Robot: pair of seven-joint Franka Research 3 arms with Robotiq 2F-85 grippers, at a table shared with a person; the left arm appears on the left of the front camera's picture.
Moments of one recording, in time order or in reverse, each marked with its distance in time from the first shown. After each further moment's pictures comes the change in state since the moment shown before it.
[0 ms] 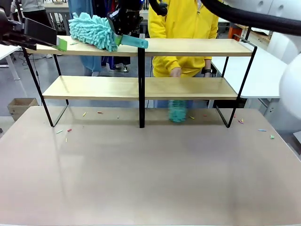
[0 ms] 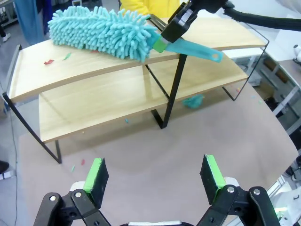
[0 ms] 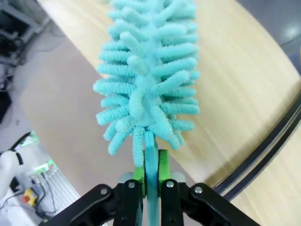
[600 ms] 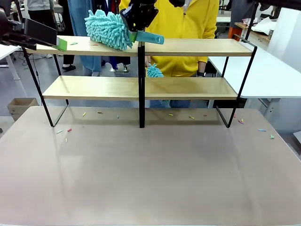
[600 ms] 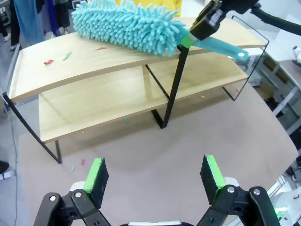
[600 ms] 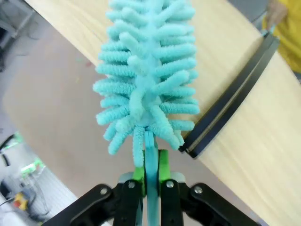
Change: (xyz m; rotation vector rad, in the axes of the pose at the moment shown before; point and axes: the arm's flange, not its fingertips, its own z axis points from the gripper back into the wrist) left arm 0.000 0.000 0.000 0.000 0.000 0.000; right arm -0.032 -0.001 0.032 -0.148 0.022 -0.058
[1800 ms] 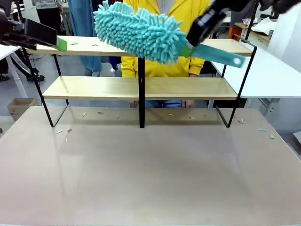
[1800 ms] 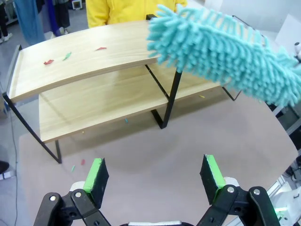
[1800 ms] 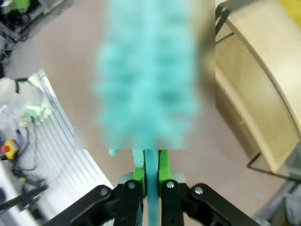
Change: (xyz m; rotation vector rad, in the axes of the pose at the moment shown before) left arm 0.000 0.000 0.000 0.000 0.000 0.000; right arm -0.226 0.018 0.115 0.082 -0.134 0.184
